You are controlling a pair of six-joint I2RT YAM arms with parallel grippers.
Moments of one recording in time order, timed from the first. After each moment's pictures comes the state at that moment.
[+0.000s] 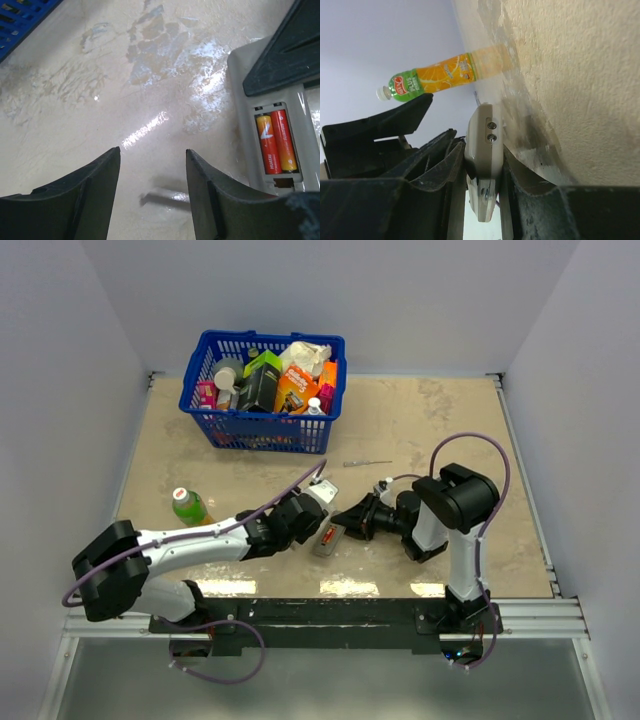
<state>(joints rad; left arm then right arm) -1.04 1.35 0.74 -0.21 -0.51 -0.10 0.48 2.07 0.33 1.44 -0.70 1.54</state>
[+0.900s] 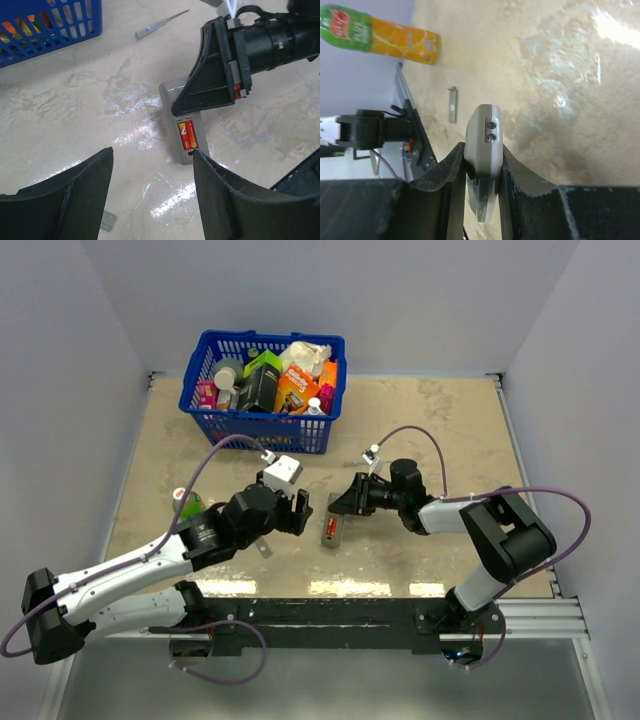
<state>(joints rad) -1.01 0.97 0.78 -0.30 -0.37 -0.34 0.48 1.61 0.54 0.67 -0.70 0.78</state>
